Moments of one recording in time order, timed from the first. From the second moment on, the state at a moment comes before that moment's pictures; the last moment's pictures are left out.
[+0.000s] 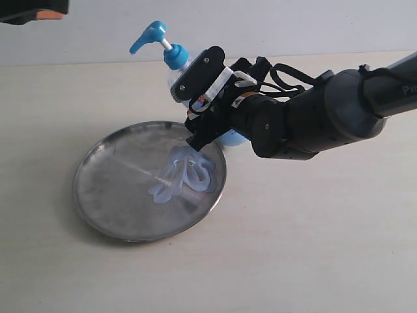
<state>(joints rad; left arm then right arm) -0.40 1.32 -1.12 -0.14 0.53 0.15 0.56 1.98 -0.98 0.59 -0.51 -0.97</state>
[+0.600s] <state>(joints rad) -0.37 1.71 -1.51 -0.58 0.81 0.51 0.56 1.98 -0.98 0.58 -0.51 -0.96</state>
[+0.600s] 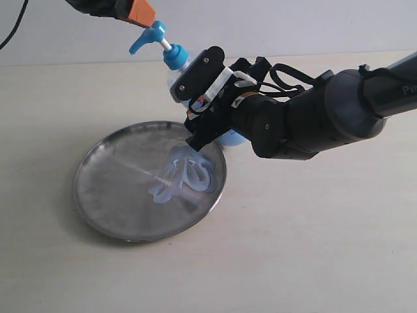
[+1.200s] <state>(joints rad) -0.37 1.74 -1.52 -0.56 0.79 0.52 0.56 1.98 -0.98 0.58 -0.51 -0.95</state>
